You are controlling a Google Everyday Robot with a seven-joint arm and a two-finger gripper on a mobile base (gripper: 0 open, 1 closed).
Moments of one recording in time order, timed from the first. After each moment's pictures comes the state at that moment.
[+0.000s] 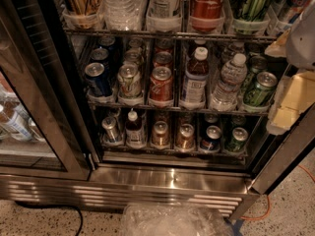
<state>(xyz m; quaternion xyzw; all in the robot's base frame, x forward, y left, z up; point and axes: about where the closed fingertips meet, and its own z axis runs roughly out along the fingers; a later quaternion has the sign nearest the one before) 0.438 -0.217 0.976 -0.60 0.78 -0.03 0.16</state>
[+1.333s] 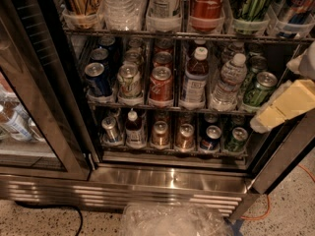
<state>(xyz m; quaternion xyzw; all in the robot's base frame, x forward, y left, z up) 0.436 -0.226 0.963 -0.43 0.87 0.03 0.25</state>
